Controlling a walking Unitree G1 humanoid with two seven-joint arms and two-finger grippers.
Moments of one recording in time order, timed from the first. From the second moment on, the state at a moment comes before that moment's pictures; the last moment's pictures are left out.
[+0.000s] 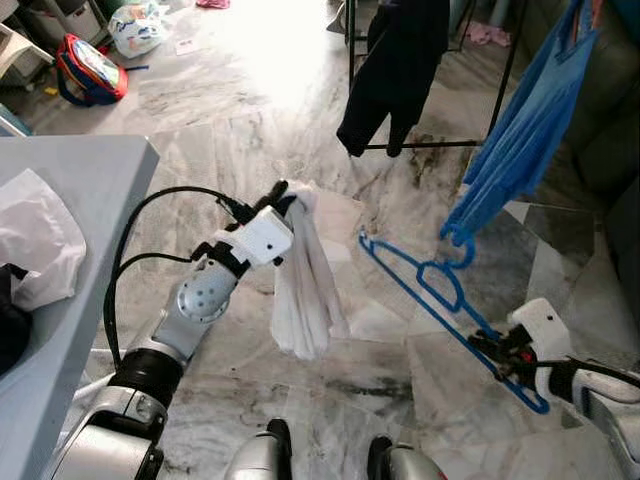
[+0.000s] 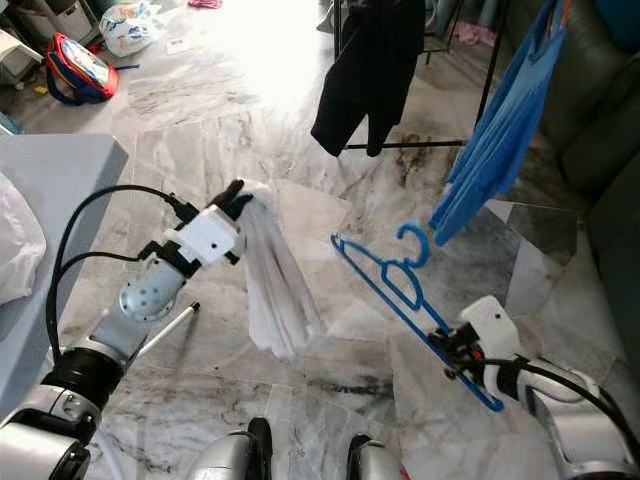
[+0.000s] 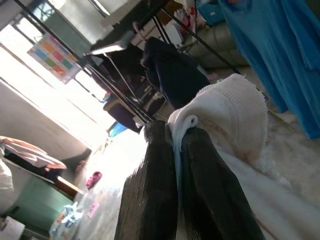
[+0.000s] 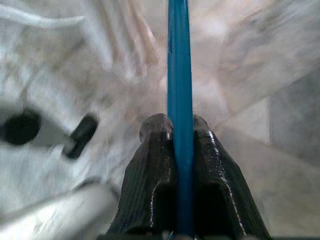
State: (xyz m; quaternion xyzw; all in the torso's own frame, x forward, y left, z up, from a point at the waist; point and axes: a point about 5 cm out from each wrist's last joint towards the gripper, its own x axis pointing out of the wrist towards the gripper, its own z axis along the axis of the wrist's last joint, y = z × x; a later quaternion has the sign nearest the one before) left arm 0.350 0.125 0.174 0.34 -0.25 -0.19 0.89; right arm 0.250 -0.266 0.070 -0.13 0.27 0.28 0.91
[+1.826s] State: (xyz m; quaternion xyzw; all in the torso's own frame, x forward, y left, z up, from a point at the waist) left arm 0.354 0.132 0.162 0.38 -0.19 -0.32 0.85; right arm 0.240 -0.252 0.138 -0.23 0.18 0.39 0.87
